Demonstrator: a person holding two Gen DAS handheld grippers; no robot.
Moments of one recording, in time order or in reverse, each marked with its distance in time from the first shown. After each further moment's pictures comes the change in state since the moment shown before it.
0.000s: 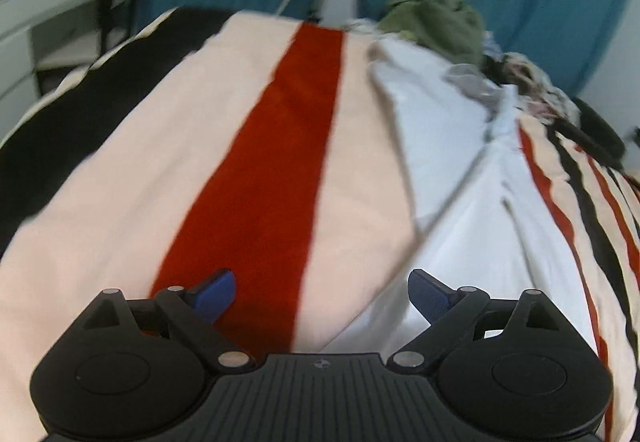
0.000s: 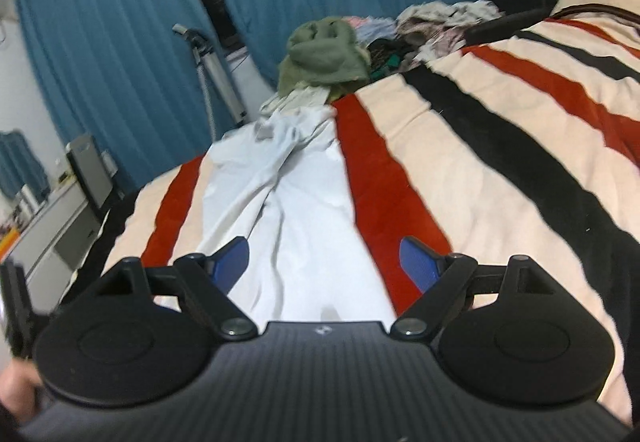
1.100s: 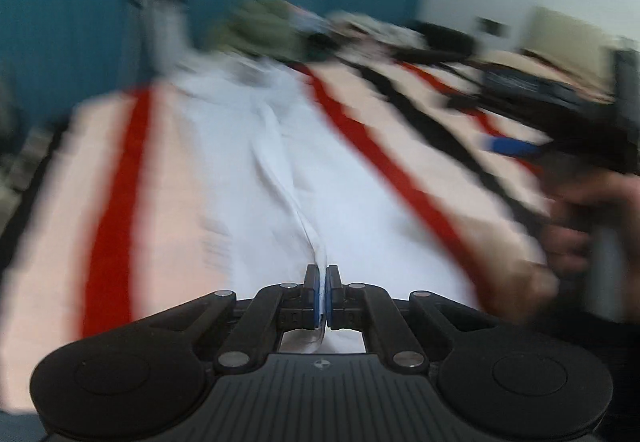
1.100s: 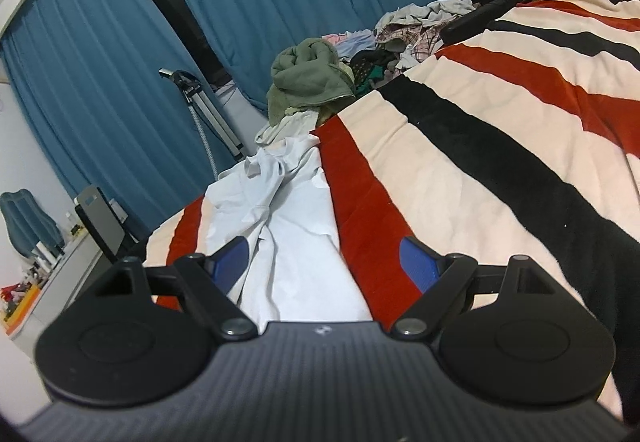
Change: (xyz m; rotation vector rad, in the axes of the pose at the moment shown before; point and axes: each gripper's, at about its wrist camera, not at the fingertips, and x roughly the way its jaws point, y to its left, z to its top) left arm -0.151 -0.148 -0.110 0.521 0.001 -0.282; right arm -0.028 -0.041 0.015 0.145 -0.028 0.034
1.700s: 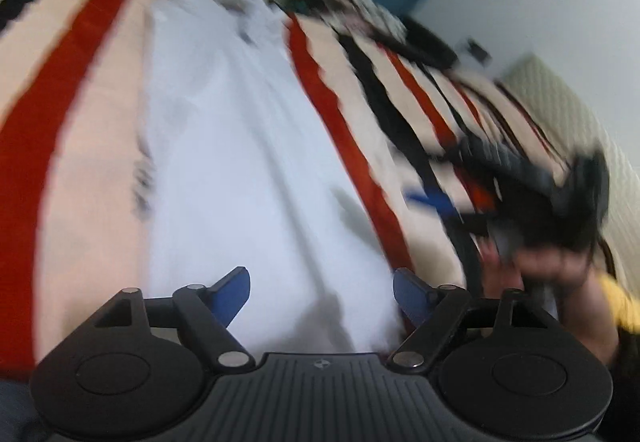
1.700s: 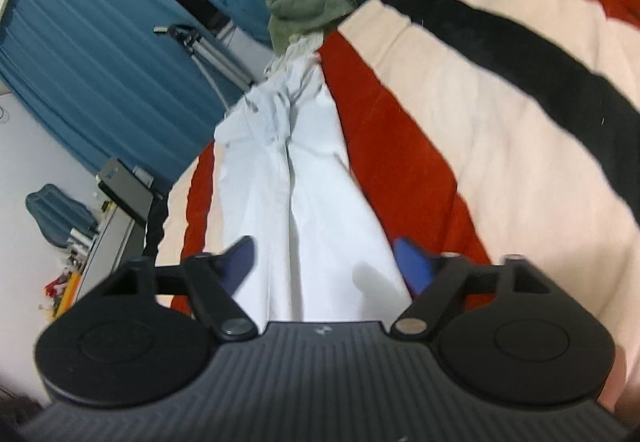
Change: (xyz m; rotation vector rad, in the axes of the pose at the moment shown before) left arm 0.035 0.083 -0.003 -0.332 0.057 -0.196; right arm 0.040 -0.026 -0.022 0.147 0.271 0.083
